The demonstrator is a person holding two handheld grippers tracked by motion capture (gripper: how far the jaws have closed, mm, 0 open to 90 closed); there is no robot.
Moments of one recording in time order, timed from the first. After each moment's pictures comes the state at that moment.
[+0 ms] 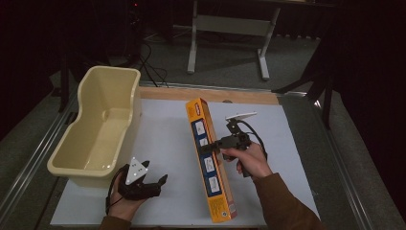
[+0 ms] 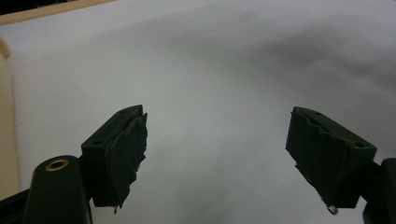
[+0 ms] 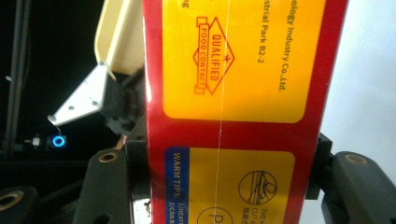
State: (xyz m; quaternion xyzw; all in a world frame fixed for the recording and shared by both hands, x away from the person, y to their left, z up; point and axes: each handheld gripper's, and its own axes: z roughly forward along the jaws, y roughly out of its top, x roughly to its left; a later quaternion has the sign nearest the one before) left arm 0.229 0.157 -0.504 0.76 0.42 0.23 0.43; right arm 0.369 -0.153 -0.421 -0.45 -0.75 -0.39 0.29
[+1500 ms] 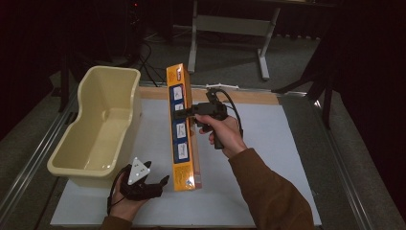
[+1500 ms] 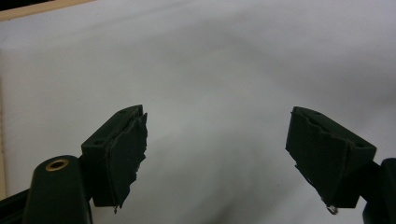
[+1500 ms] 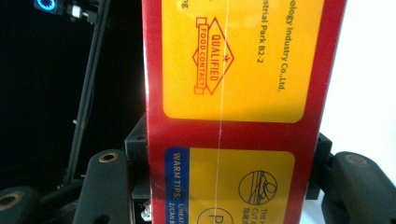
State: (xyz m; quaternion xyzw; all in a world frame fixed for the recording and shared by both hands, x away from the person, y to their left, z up) left arm 0.230 0.153 -0.505 0.77 0.42 0.22 0.43; right arm 0.411 -0.084 -0.364 -0.46 -0.69 -0.46 0.33
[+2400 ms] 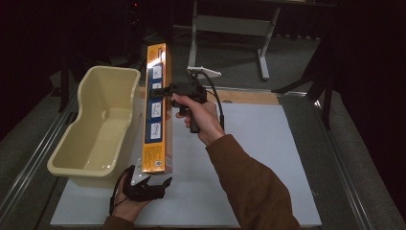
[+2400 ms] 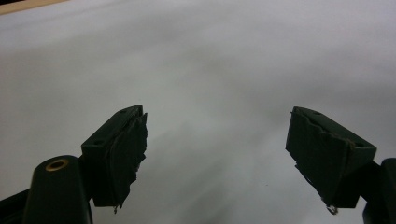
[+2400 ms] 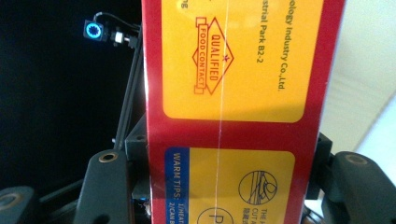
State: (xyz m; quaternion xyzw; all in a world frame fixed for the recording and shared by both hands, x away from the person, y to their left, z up) left arm 0.230 0.146 -0.508 0.78 0.41 0.21 0.43; right arm 0.426 -0.027 -0.329 -0.45 -0.64 -0.50 0.37
